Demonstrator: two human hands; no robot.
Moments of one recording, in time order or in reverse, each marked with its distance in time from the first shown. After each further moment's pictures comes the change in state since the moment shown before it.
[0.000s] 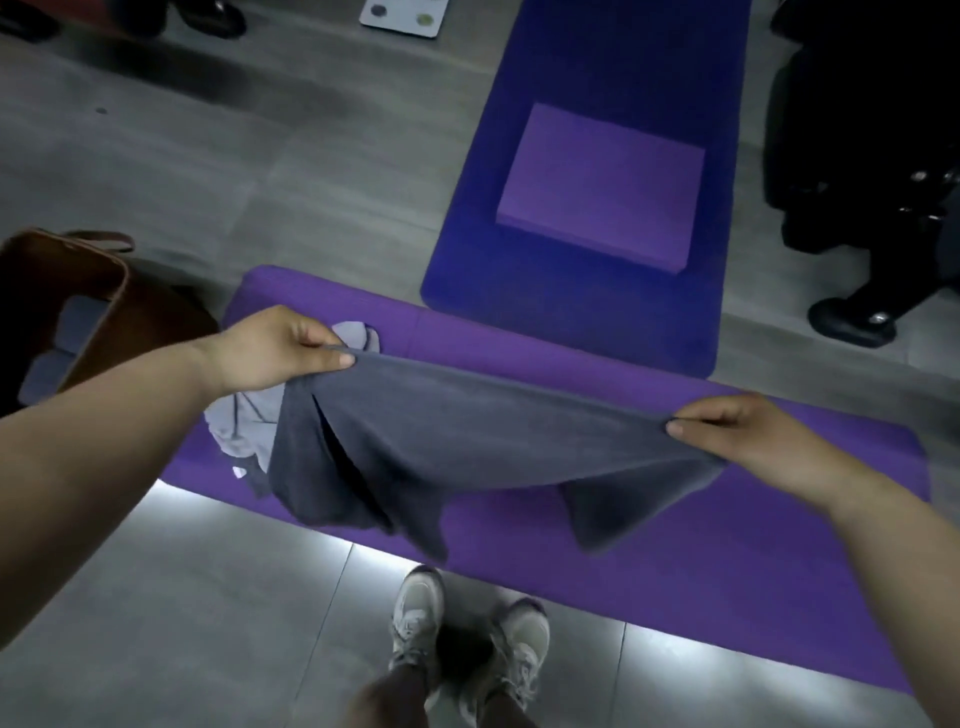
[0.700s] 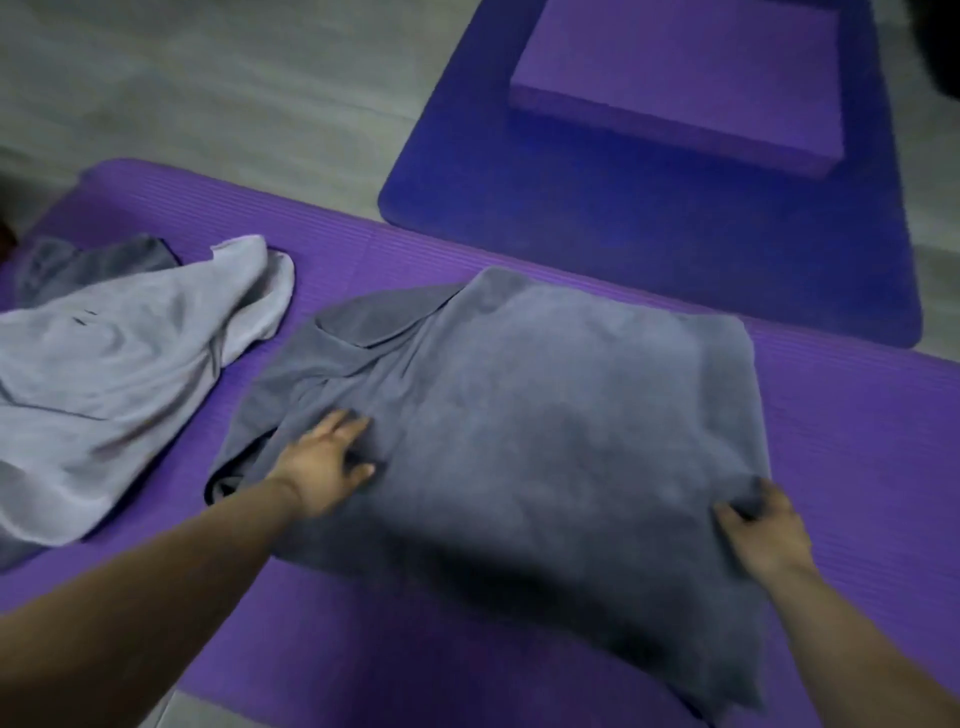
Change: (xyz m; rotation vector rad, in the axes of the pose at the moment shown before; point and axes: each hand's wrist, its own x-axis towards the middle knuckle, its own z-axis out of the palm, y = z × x) left_hand 0.308 -0.308 0.339 0.493 0.058 -0.080; right_hand 0.336 0.433 0.195 -0.123 0.568 0.451
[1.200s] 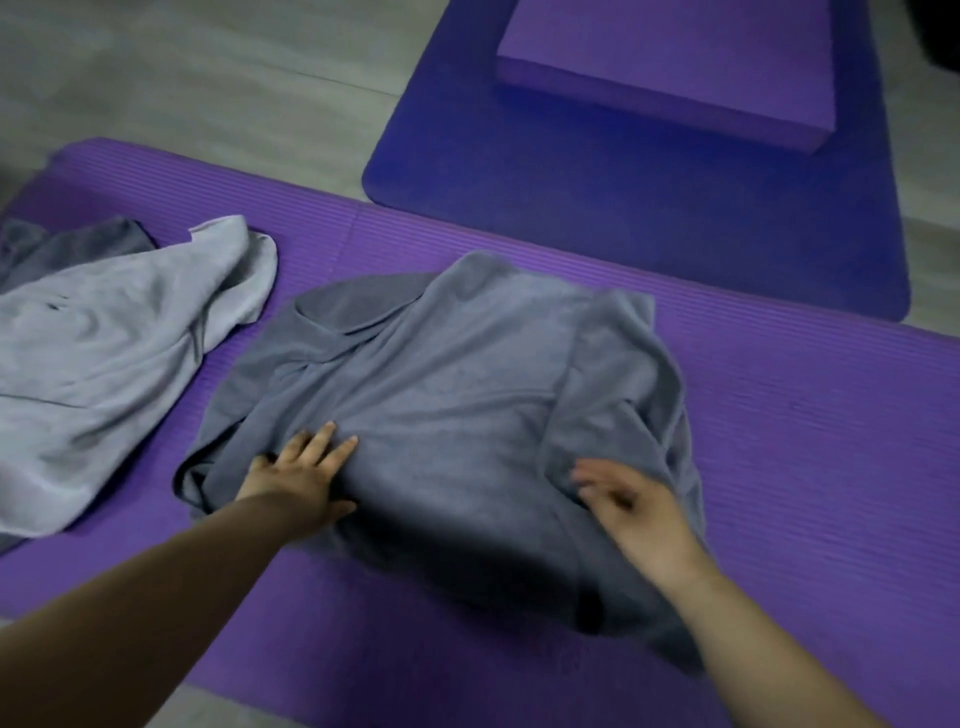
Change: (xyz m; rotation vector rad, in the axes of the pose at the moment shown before) left_hand -0.020 -0.003 0.020 0.454 -0.203 -0.096; right_hand -0.067 -0.042 0.042 0.210 -0.294 -0.506
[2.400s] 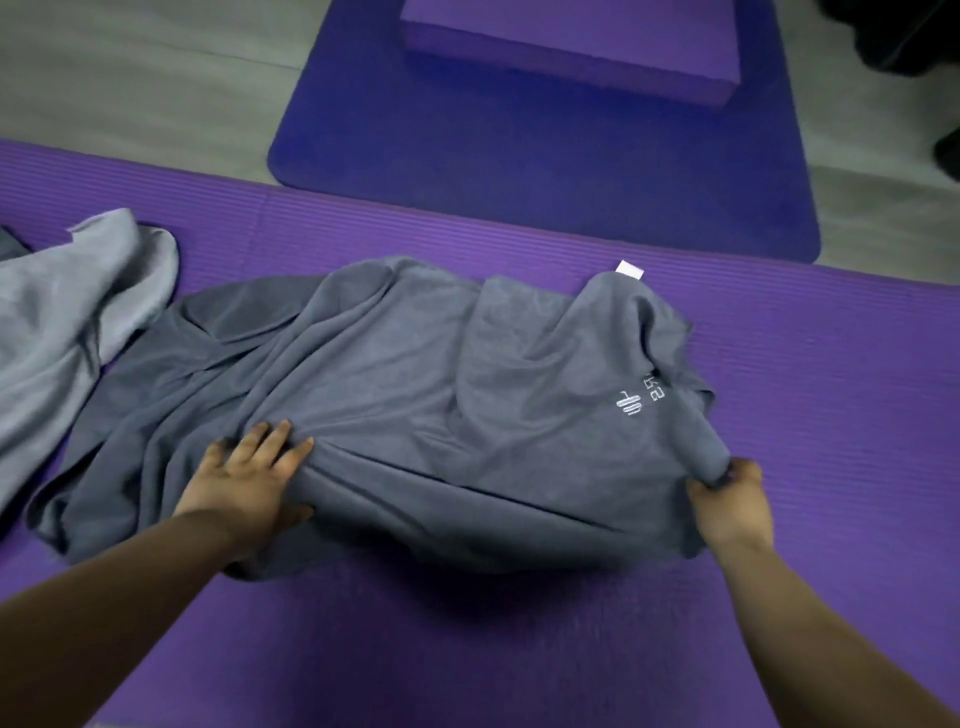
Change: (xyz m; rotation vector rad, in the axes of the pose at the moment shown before) left_hand -0.001 0.023 -0.003 0.184 0.114 0.095; right_hand -0.016 0.084 -0.065 -0.112 0.470 0.603
